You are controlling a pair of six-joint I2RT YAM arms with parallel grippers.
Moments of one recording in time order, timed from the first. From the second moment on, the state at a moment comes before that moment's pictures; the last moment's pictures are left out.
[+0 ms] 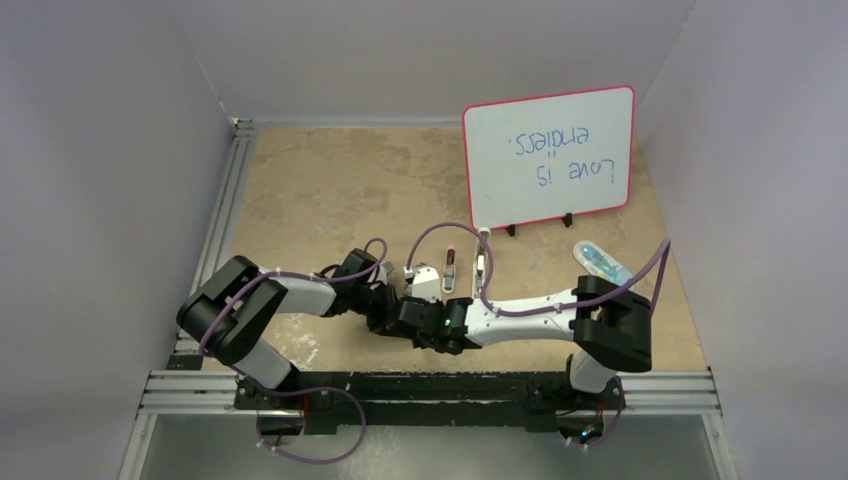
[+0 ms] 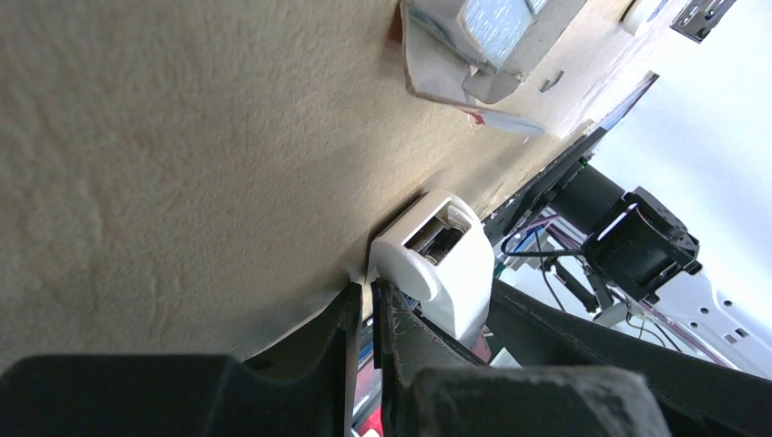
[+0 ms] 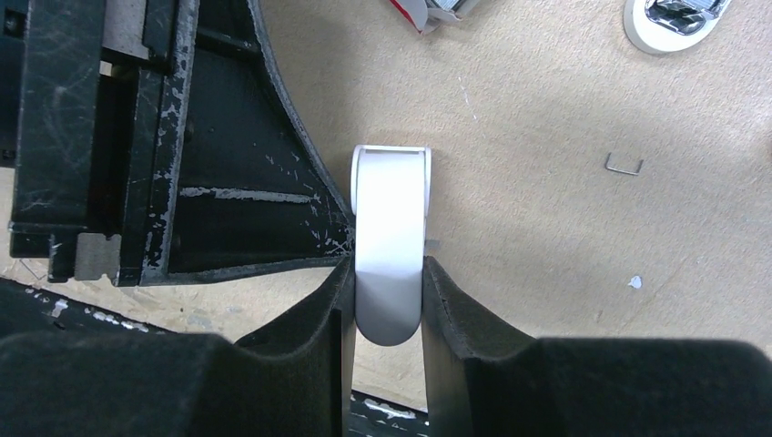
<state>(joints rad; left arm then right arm) -0.62 1.57 0.46 0.08 0.64 -1.05 1.34 1.65 0.96 -0.47 0.43 0.99</state>
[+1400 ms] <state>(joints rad) -0.62 1.16 0.60 -0.29 0.25 -0.90 0.86 1.52 1.13 -0.51 0.51 0.84</state>
